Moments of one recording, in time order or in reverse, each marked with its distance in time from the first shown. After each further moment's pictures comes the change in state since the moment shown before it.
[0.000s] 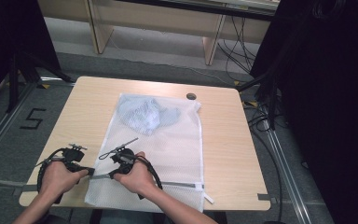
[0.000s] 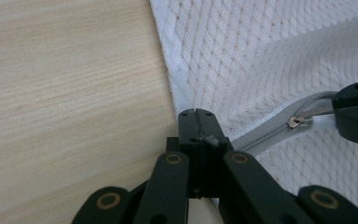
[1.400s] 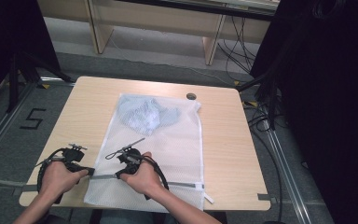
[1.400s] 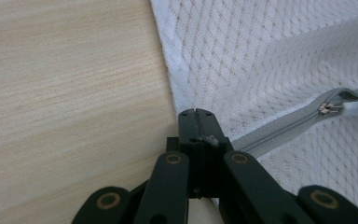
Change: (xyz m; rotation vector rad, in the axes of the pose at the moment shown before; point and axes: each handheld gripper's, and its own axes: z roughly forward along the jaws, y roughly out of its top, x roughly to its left) left arm -0.001 0.000 -0.001 0.018 -0.004 -0.019; right arm -0.010 -0.009 -0.014 0.002 -0.023 0.006
